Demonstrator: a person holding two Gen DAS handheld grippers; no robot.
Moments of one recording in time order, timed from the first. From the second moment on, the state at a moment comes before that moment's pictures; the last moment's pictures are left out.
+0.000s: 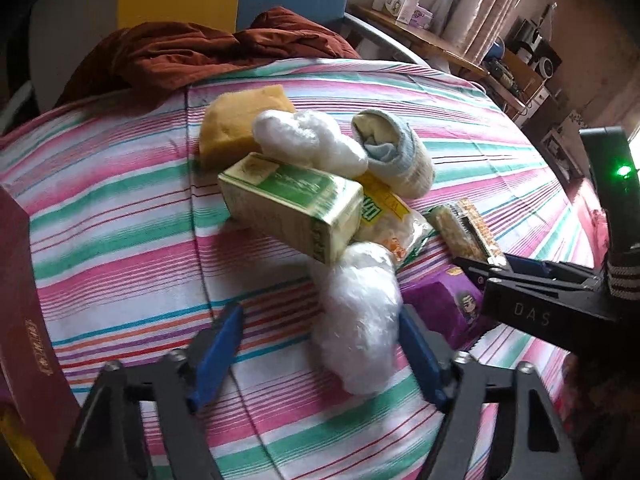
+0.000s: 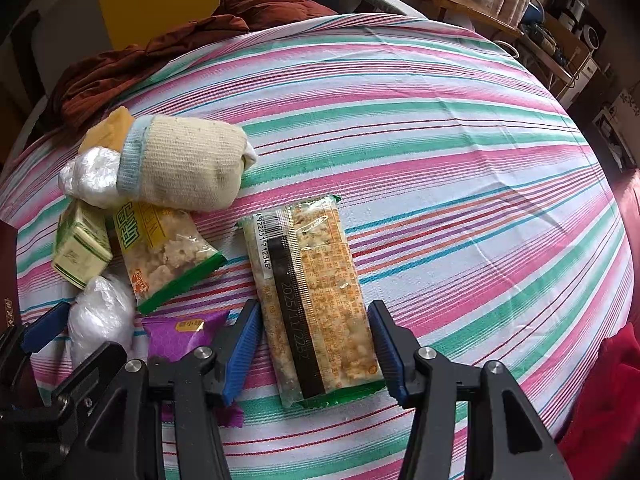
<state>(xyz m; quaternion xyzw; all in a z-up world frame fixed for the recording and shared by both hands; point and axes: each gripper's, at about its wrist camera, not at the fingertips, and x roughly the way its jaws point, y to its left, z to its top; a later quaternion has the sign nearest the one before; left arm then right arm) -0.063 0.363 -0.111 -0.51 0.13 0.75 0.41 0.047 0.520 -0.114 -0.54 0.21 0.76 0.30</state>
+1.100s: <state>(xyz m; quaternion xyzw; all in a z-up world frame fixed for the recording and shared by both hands) -0.028 0.214 -0.002 -0.35 0.10 0.85 0.38 0.034 0.448 -0.049 -0.41 0.18 0.88 0.18</state>
